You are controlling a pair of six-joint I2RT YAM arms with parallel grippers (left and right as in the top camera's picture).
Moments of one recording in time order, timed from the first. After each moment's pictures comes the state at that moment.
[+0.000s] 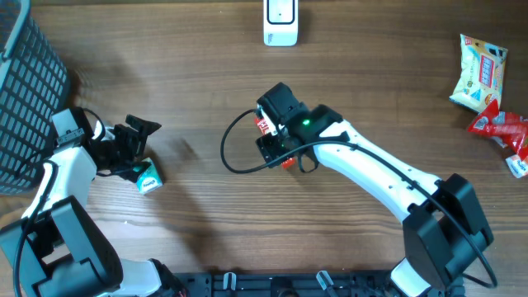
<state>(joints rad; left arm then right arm) 0.43 1.61 0.87 -0.55 0.59 -0.70 0.69 1.77 1.28 -0.75 0.01 0.15</state>
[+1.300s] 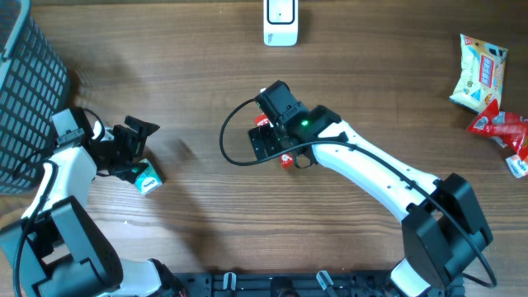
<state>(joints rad) 0.43 1.61 0.87 -0.55 0.55 -0.69 0.70 1.77 1.28 -0.66 0.08 0.27</state>
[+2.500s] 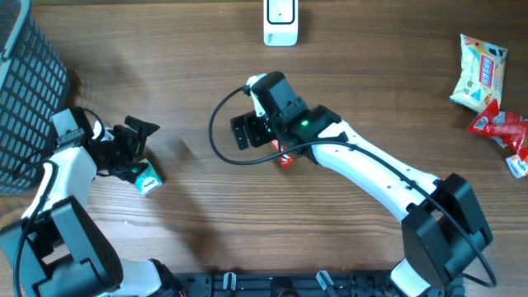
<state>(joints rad) 0.43 1.61 0.87 -0.55 0.55 -0.69 0.70 1.77 1.28 -0.42 -0.13 0.29</state>
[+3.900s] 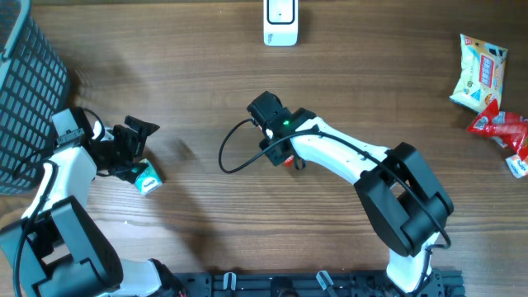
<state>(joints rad) 0.43 1.61 0.87 -0.55 0.55 -0.69 0.70 1.98 1.28 -0.62 0.15 0.01</state>
